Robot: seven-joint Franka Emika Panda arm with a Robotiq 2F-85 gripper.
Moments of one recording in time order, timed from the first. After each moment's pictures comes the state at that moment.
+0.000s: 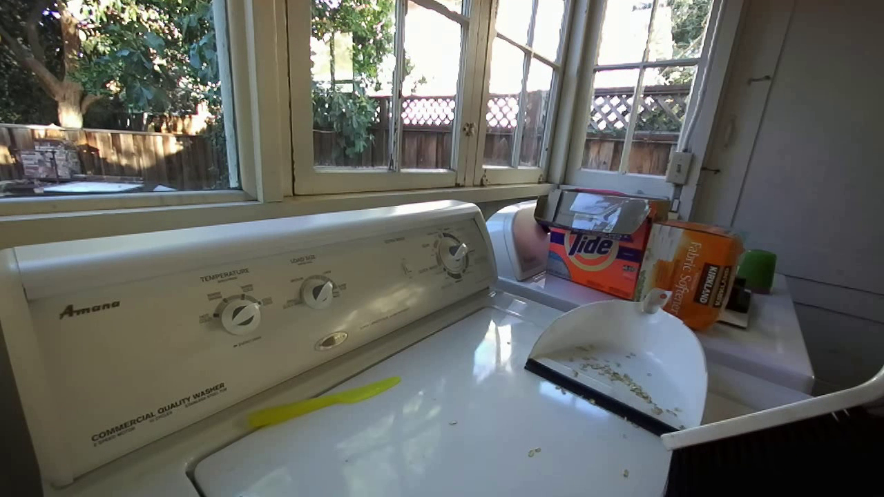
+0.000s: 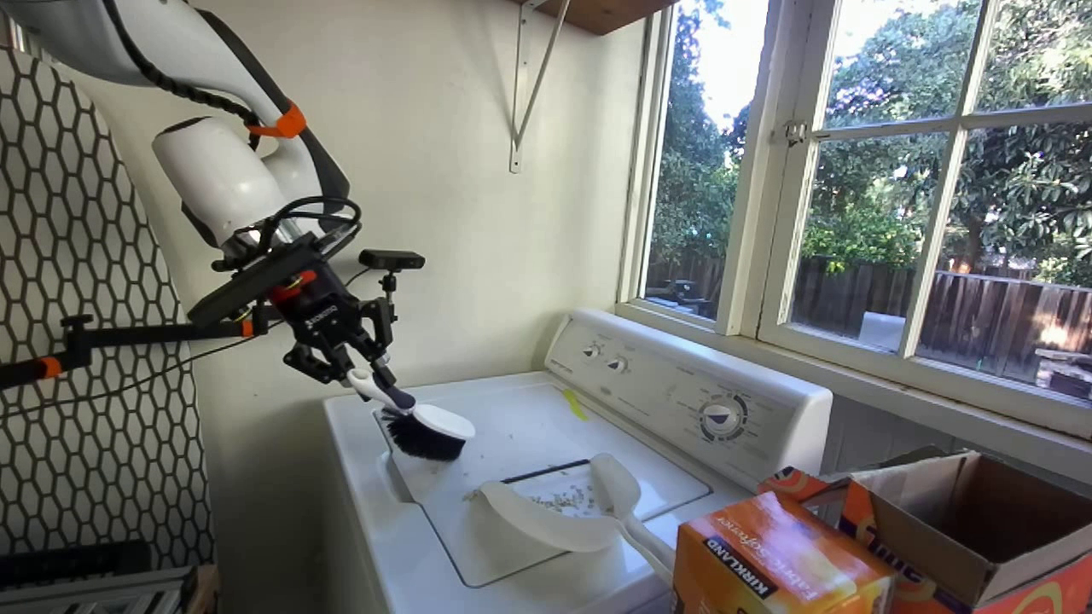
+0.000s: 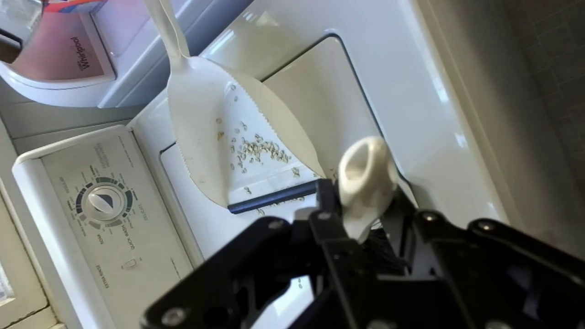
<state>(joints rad) 0.83 -0.17 0.40 -2.51 2.33 4.01 -2.69</state>
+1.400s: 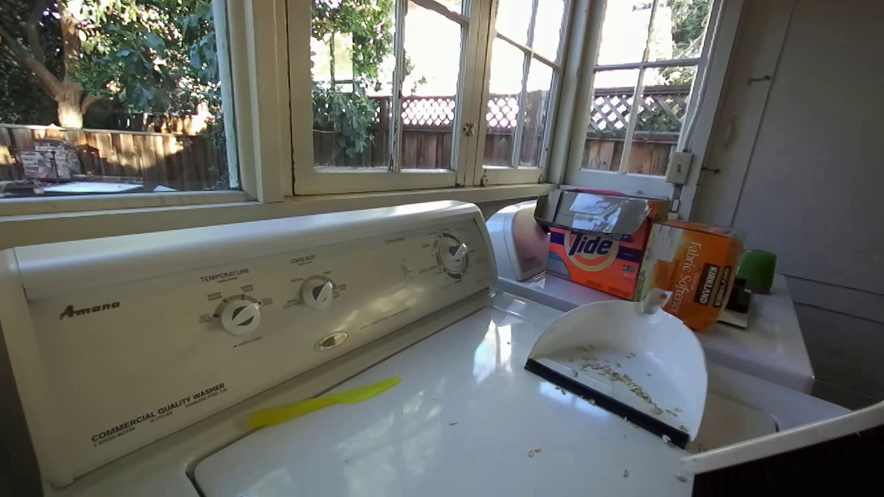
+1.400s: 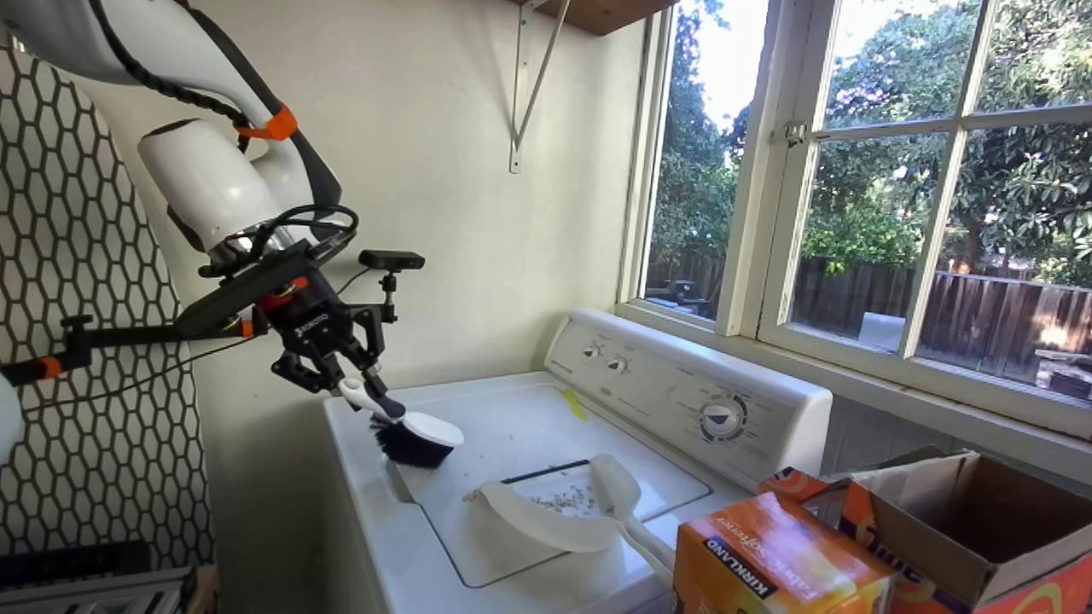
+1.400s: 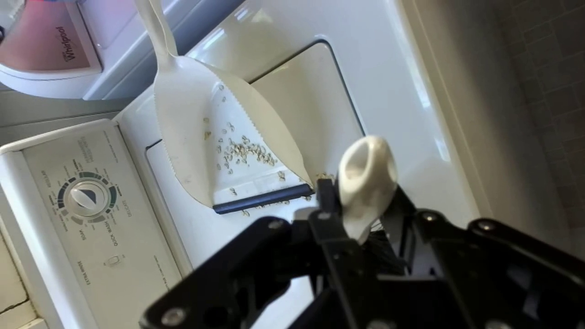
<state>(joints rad) 0.94 -0.20 0.30 -2.57 2.33 3.99 -2.71</state>
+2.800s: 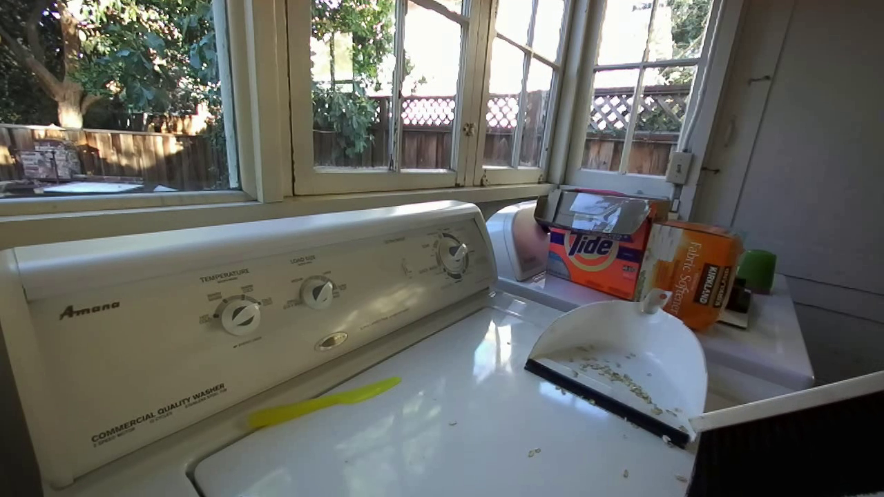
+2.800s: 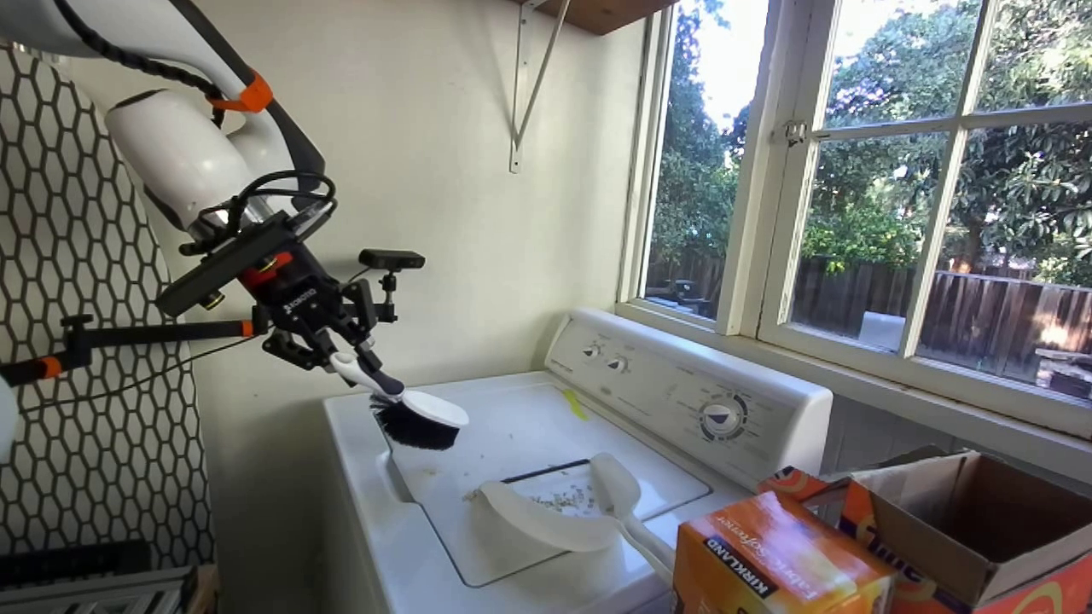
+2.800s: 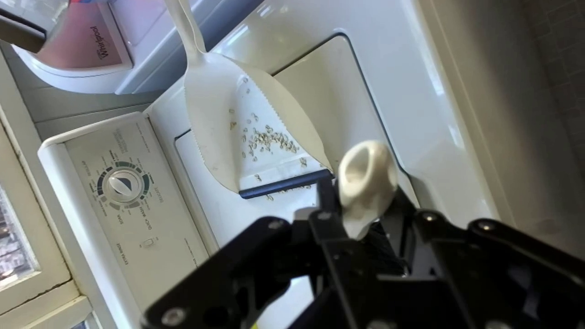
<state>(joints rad) 0.93 -0.29 0.34 -2.58 2.35 4.03 -2.71</state>
